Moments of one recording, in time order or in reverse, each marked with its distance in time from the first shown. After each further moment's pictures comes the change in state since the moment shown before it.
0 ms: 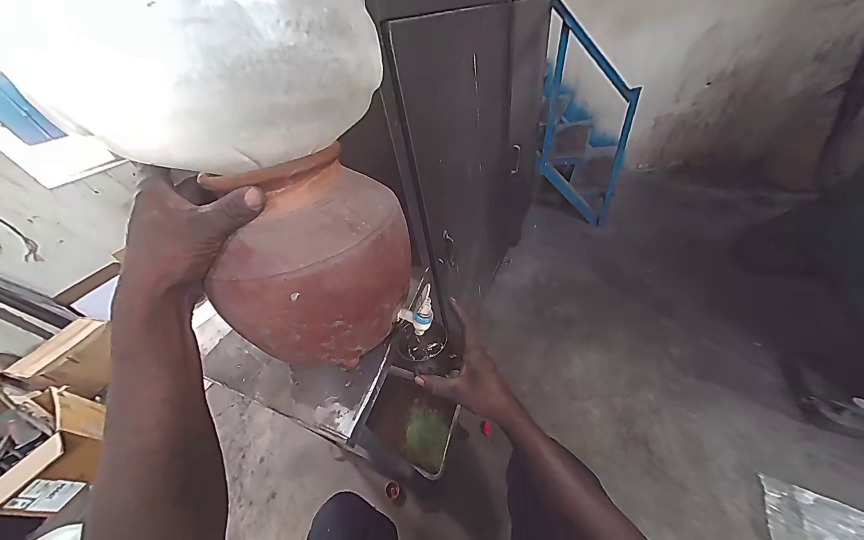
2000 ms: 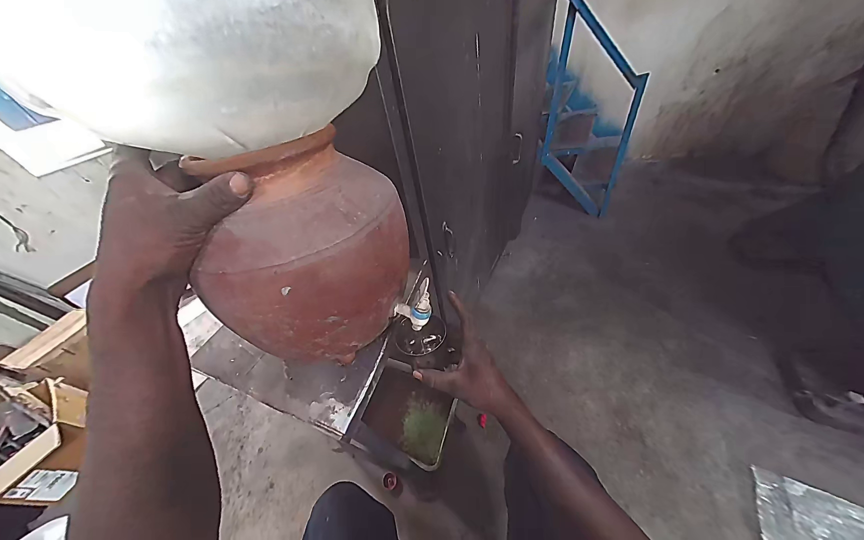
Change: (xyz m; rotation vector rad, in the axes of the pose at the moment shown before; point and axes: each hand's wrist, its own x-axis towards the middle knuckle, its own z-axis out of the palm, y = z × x) left_hand 0.004 -0.006 -0.001 -0.023 -0.020 0.043; right_hand 0.003 0.007 -0.001 0.035 -0.001 -0.005
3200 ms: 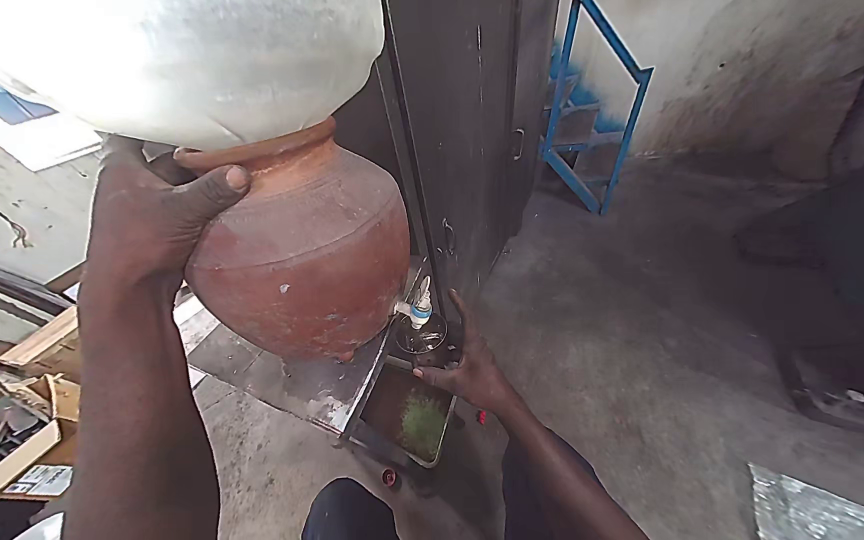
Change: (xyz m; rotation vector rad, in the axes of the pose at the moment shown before) left_hand 0.003 -0.003 0.001 -0.014 -0.009 0.051; right_hand 0.001 0.004 -0.001 0.058 -0.008 -0.028
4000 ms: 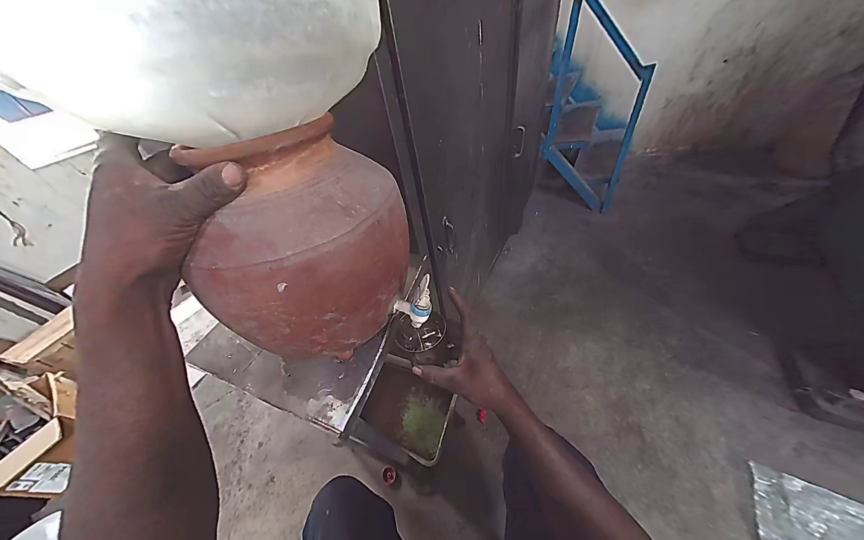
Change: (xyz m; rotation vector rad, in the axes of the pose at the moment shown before) left_hand 0.000 -0.003 -0.002 -0.013 -0.008 -0.006; right_hand 0.002 0.002 0.001 -0.037 0.009 0.009
